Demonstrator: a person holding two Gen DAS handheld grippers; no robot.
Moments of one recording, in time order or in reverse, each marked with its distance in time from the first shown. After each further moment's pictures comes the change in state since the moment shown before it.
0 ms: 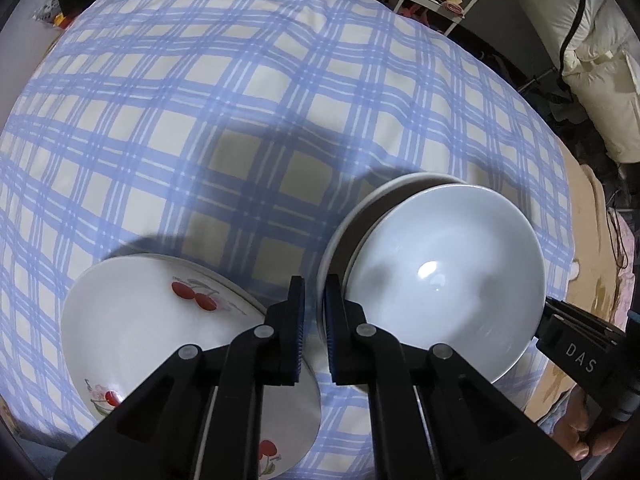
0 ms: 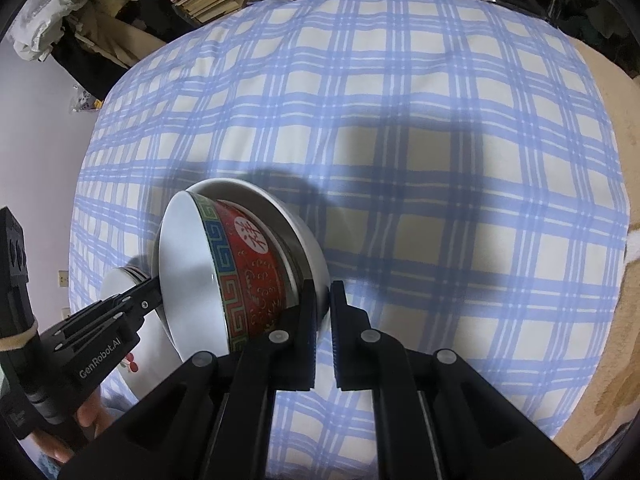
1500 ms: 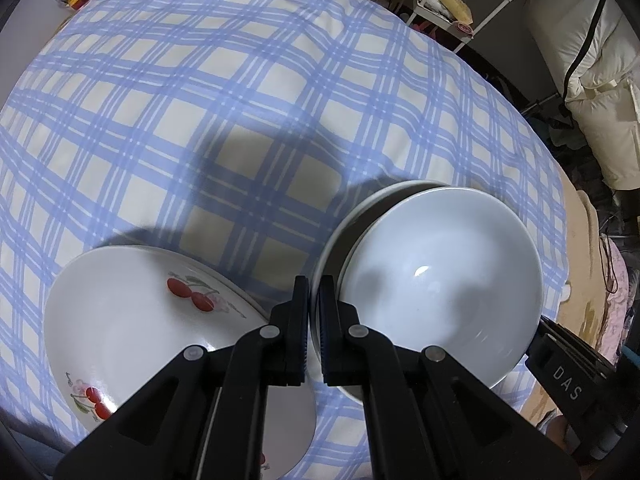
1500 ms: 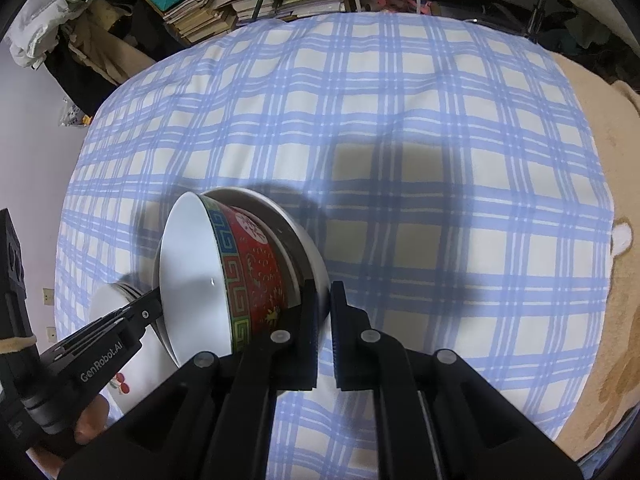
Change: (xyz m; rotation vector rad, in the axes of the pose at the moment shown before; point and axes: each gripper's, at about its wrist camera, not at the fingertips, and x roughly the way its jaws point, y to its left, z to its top) left arm 0.002 0.011 -0.005 -0.064 -0.040 -0.037; right arm -0.001 0.013 -0.005 -0.003 -0.110 -0.077
